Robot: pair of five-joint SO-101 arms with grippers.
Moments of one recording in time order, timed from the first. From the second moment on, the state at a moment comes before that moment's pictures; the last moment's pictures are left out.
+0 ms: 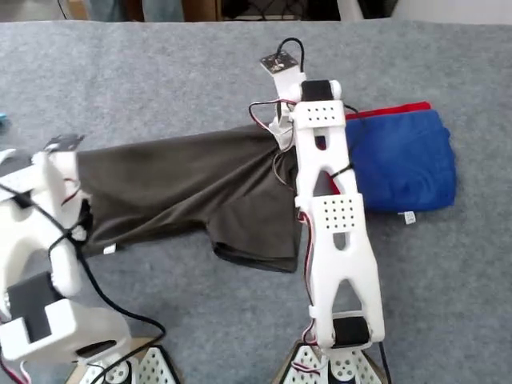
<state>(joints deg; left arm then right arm) -28.8 -3.6 27.1 78.7 -27.3 -5.3 73.8 -82.9 96.7 18.9</state>
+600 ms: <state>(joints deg) -25.2 17.8 6.6 58.1 -7.5 -5.4 72.2 -91.6 91.6 18.5</state>
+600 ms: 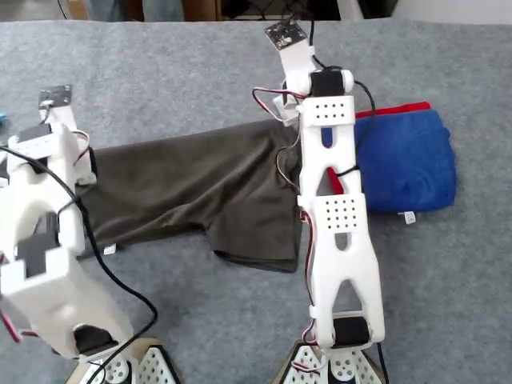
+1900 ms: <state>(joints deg) -28.0 15.5 -0.7 66.1 -10.4 -4.8 67.8 -90.2 100.8 17.5</state>
